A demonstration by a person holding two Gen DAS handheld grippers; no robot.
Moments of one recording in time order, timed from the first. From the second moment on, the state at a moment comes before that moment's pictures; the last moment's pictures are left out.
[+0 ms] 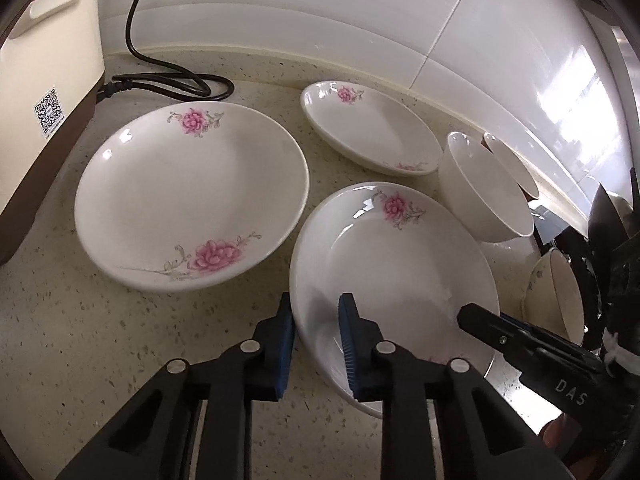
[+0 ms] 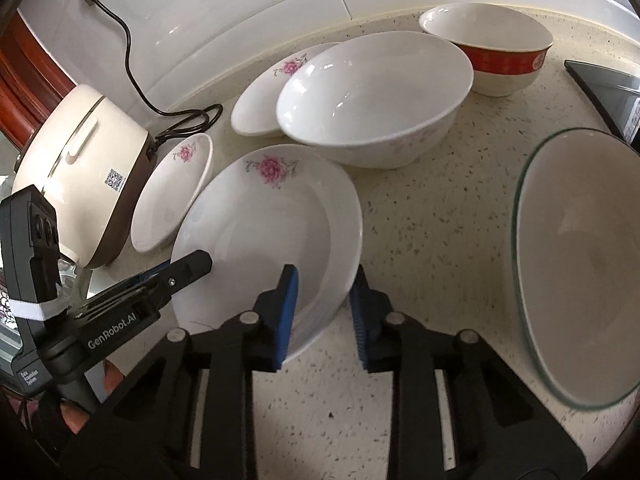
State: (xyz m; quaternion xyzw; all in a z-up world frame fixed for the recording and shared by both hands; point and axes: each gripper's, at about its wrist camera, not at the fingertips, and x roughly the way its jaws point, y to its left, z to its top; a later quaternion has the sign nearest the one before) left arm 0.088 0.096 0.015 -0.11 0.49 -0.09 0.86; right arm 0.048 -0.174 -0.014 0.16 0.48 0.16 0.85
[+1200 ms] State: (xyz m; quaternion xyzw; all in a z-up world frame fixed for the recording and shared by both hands) left arm -0.034 0.134 0.041 -0.13 0.46 0.00 0.88; right arm -0.025 -0.112 0.022 -0.01 0.45 0.23 0.86
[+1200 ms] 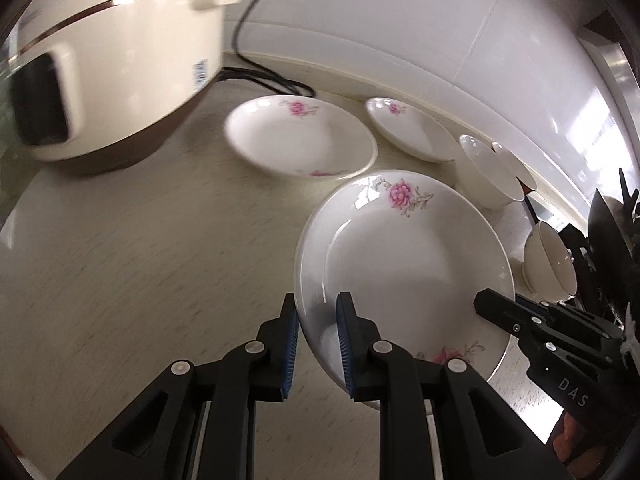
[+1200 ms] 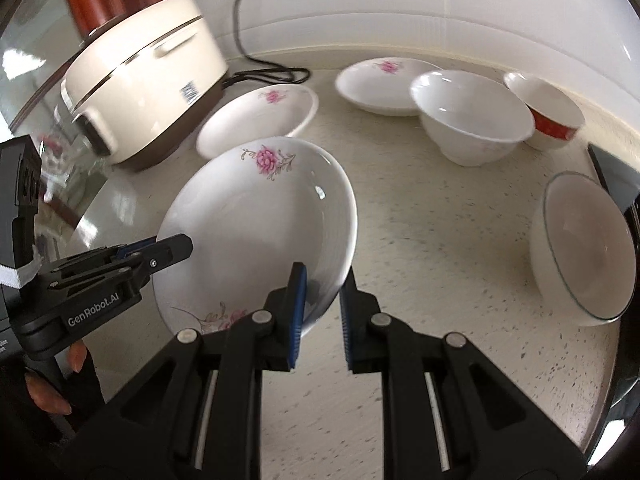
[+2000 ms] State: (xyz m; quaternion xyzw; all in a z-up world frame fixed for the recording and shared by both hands) left arm -0.129 0.230 0.042 -0.19 0.44 0.15 0.86; right arm -0.077 0.004 0.032 -0.11 0.42 0.37 0.82
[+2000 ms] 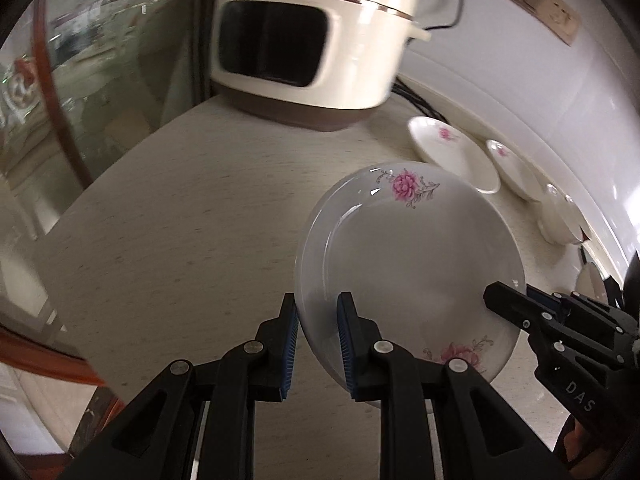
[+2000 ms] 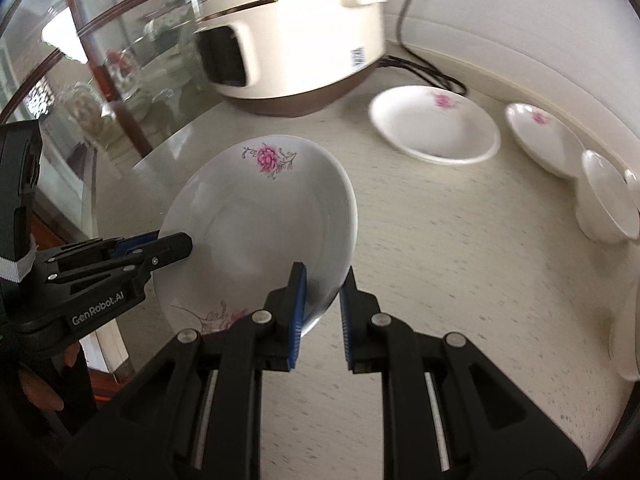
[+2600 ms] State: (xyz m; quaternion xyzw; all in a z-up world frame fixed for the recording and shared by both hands) left arm -0.160 0.296 0.026 -0.23 0.46 0.23 0.83; right arm -0.092 0.093 0.021 -0.18 0.40 0.43 0.79
